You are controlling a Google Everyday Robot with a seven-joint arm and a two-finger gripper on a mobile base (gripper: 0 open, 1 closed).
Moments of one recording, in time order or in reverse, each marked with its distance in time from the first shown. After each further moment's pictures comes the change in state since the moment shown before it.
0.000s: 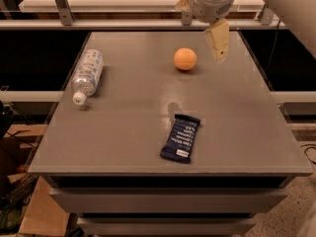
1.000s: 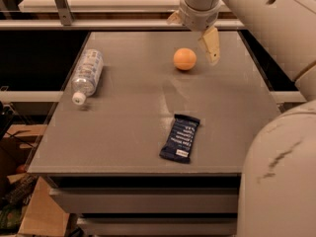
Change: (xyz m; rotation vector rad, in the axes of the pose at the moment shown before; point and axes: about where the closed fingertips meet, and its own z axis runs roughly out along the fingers) arm 0.004 -0.021 0.062 -0.070 -0.027 -0.143
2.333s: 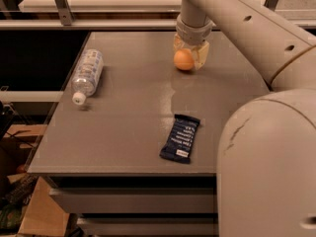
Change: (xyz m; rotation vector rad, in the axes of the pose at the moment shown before) arm 0.004 0.001 0.067 -0.074 -0.039 -0.108
